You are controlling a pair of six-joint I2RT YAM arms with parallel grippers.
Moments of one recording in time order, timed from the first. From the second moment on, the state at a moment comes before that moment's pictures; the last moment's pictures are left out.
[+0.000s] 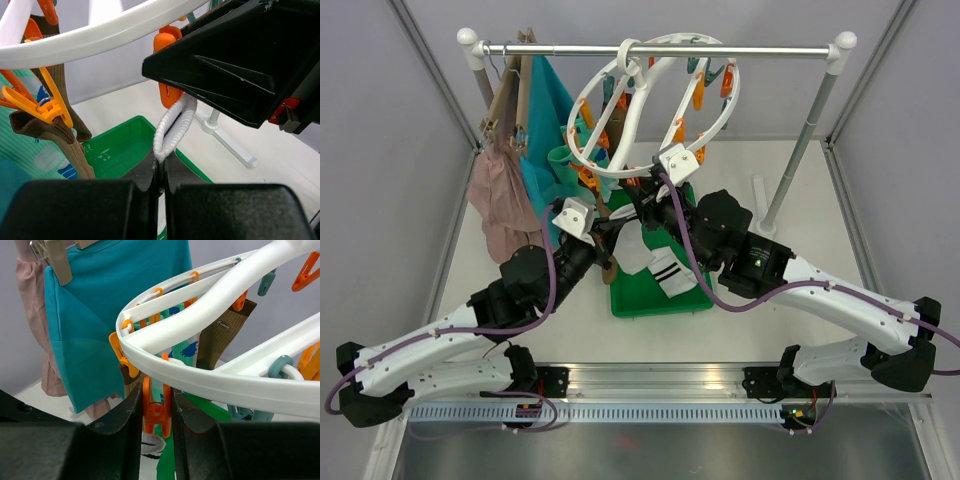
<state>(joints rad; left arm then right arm) -1.12 0.83 0.92 0.03 -0.52 -0.03 1.11 1.29 1.37 0.01 0.44 -0.06</state>
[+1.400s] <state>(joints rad) -1.09 0.85 0.92 0.02 -0.52 -0.03 1.11 1.29 1.39 -0.01 0.46 -0.06</state>
